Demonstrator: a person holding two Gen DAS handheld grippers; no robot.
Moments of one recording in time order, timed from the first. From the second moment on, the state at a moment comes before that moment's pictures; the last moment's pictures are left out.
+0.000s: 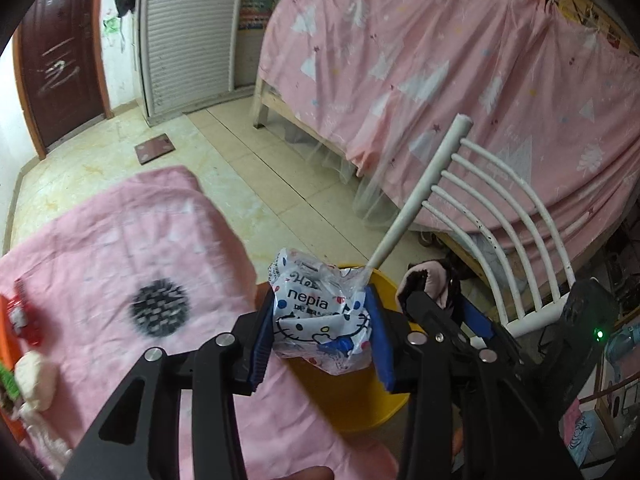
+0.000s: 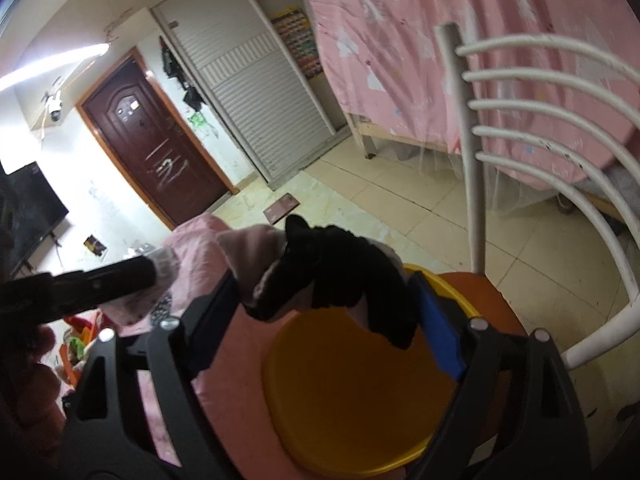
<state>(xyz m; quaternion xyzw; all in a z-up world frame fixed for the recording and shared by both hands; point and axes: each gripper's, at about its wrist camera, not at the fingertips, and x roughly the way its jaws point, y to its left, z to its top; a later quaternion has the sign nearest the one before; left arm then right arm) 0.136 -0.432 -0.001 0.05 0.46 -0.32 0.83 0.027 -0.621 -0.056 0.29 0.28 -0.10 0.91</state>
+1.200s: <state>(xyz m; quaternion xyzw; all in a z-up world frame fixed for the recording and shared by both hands) 0.133 -0.265 0.042 0.02 0.43 -0.18 0.88 0.050 -0.527 -0.010 0.21 0.27 0.01 0.94</state>
